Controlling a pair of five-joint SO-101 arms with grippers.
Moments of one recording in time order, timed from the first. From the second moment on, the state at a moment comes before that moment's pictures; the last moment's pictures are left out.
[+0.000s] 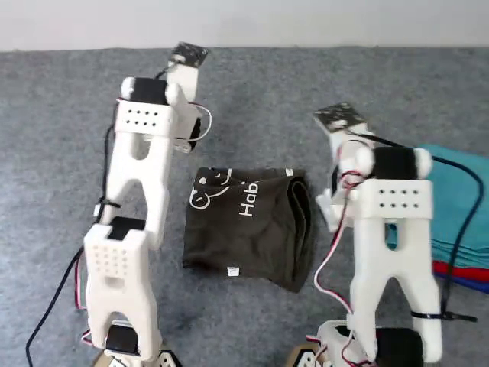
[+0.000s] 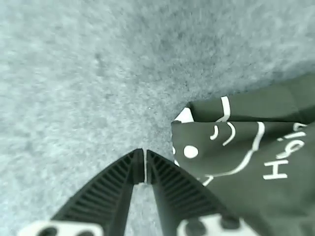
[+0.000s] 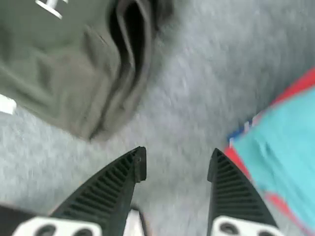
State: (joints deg) left arm 4.3 34.7 -43.7 99.3 -3.6; right arm -4.6 -19.9 11.3 97.9 19.3
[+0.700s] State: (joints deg) left arm -16.8 6.6 -13.4 99.4 -3.6; right arm -19.9 11.2 3.6 85.6 22.3
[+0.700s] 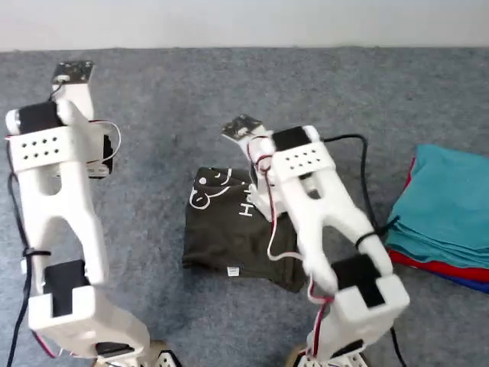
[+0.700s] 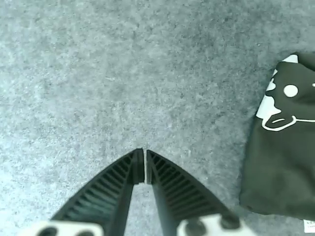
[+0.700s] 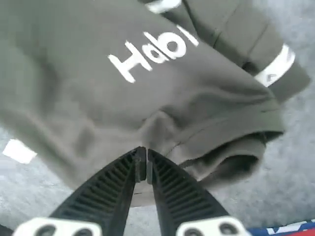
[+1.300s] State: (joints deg) left arm -17.0 6.5 -13.3 99.4 -3.6; right arm -19.5 10.2 -7.2 90.0 30.5
